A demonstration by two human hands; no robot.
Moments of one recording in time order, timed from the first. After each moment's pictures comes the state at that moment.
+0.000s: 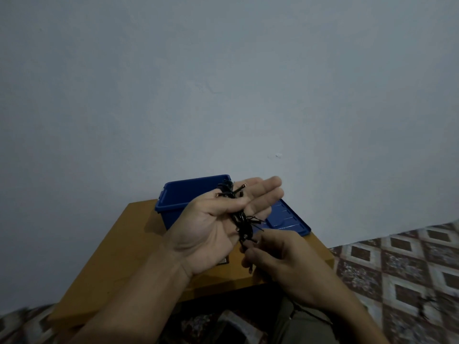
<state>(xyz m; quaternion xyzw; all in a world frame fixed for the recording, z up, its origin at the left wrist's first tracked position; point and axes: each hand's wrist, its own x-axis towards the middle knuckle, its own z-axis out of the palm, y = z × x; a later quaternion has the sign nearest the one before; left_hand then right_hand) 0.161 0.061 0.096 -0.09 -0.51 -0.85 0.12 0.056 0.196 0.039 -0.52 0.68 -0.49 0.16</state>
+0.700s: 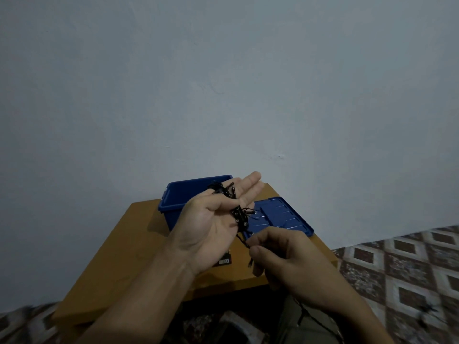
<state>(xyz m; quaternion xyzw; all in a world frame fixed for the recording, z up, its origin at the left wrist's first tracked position) 0.159 0.063 0.099 0.01 -0.48 -0.85 0.23 0.060 0.199 0.045 -0.50 0.67 -0.51 0.19</state>
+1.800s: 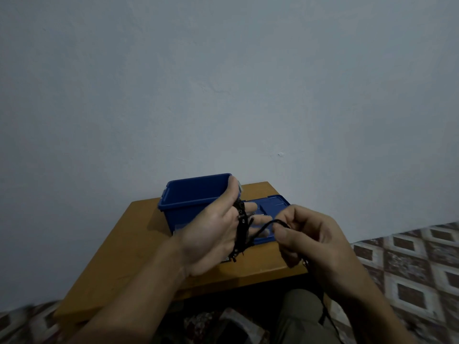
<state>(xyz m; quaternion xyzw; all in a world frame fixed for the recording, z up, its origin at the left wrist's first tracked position) 0.162 0.057 0.091 0.13 -0.68 -0.72 0.04 0.049 0.213 0.047 -0.52 0.48 -0.68 0.19</state>
